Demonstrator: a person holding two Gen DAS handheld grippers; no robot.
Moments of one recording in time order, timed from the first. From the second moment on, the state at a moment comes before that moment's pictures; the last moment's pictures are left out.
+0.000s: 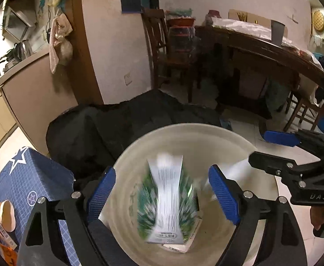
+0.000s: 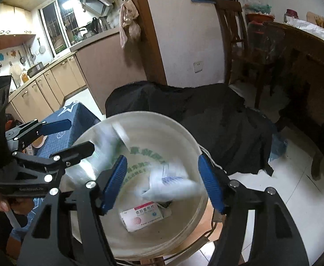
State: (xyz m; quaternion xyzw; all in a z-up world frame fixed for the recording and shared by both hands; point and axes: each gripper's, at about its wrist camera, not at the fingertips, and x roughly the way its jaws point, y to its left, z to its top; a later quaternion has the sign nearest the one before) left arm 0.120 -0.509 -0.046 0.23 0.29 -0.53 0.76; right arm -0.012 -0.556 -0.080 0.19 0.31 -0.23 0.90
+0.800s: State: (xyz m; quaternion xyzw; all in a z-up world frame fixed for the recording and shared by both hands) left arm 0.112 -0.465 -0.040 0.24 0.27 -0.50 0.79; right arm -0.015 -0.535 -0.064 0.18 0.30 -0.22 0.91
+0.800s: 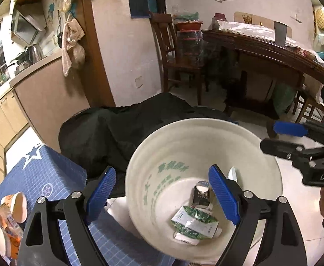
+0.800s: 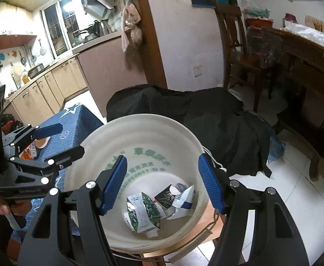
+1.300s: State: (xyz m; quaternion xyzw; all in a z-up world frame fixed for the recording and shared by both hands) left arm 0.157 -0.312 -0.064 0.19 0.30 -0.41 0.84; right arm 0.062 -0.421 -0.039 0.11 0.29 -0.08 0.95
